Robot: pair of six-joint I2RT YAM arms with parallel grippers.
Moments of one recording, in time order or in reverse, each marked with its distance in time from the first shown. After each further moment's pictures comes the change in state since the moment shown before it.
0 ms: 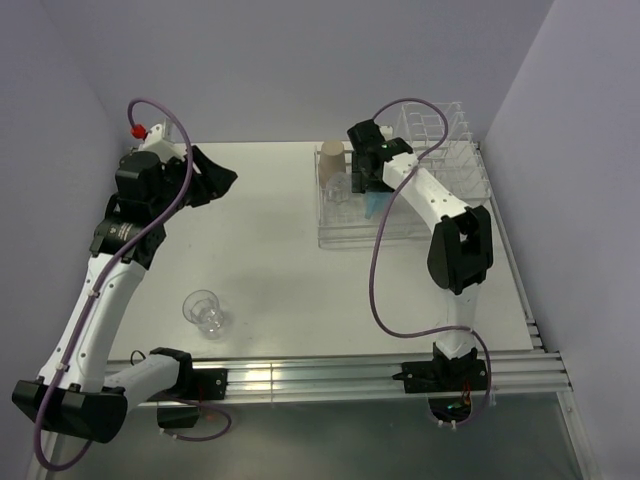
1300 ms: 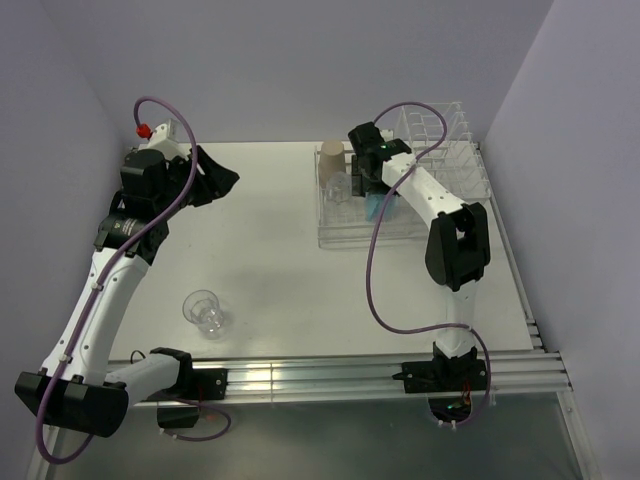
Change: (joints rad) left arm 0.000 0.032 0.000 -0.003 0.001 0.007; right arm -0.016 0.043 0.000 -0.011 0.000 0.000
